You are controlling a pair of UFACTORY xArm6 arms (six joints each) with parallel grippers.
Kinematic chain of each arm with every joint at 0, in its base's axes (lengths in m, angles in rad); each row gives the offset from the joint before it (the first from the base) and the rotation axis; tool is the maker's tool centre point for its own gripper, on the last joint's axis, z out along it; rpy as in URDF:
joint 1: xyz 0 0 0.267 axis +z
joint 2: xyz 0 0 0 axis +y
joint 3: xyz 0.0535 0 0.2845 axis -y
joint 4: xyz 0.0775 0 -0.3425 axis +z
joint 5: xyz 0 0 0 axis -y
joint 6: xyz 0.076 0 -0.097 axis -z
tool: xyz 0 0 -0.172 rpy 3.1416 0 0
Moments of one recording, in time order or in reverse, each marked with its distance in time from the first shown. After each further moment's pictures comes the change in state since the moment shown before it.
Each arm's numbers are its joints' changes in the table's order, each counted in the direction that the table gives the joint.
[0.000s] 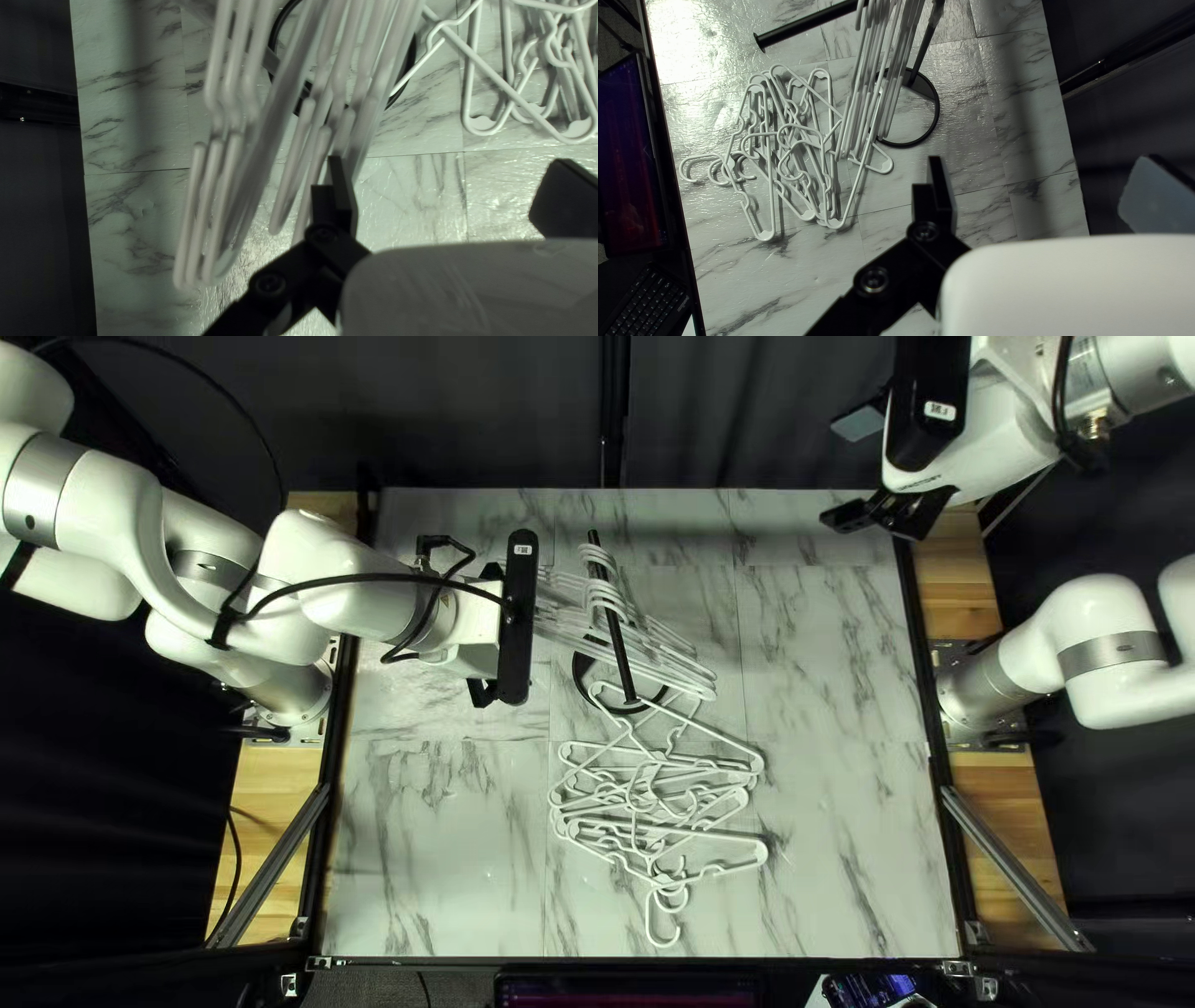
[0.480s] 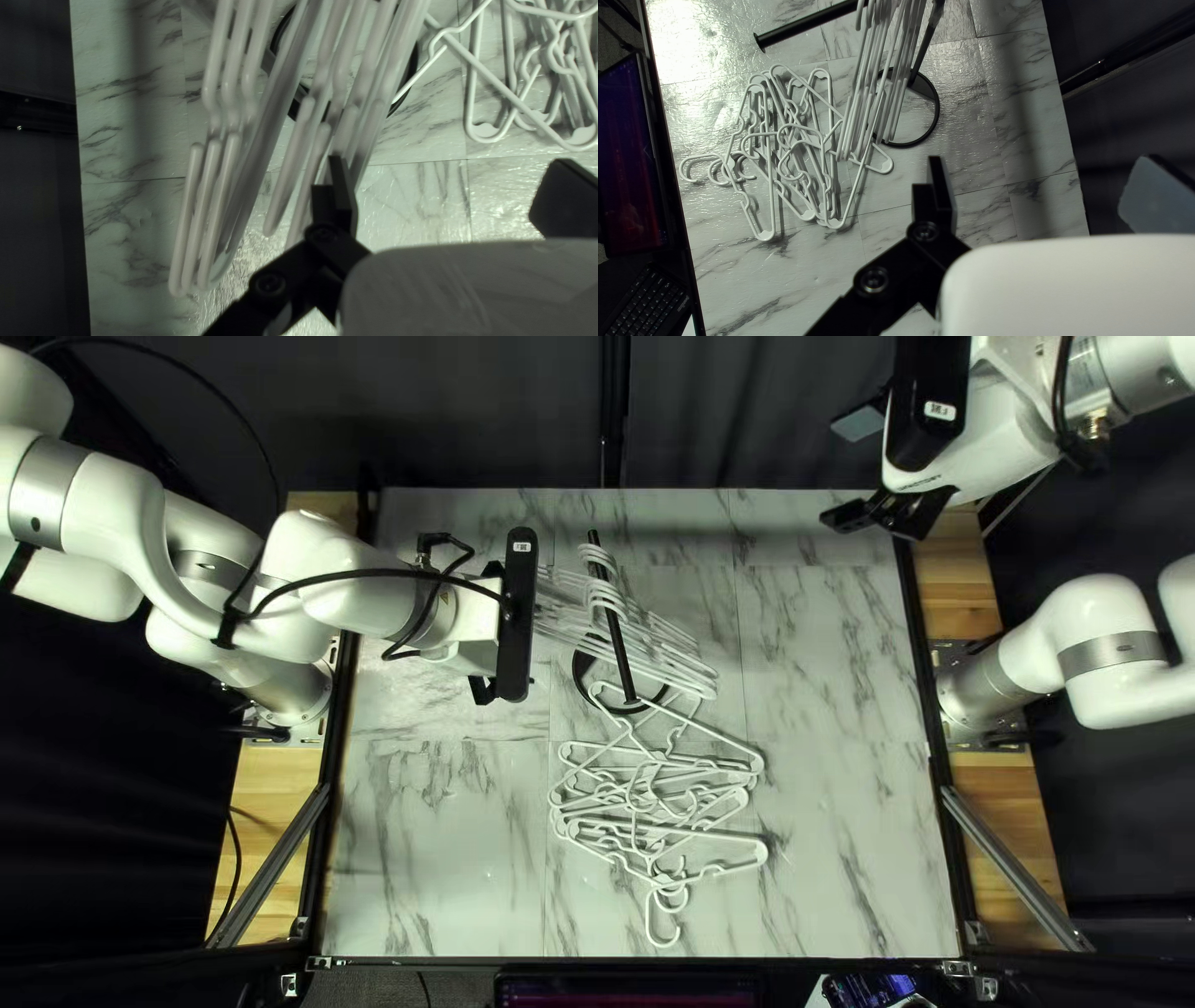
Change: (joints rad) left arm 0.023 0.018 -0.030 0.005 0.080 0.015; right arm 0.000 0.000 0.000 0.000 0.000 0.000
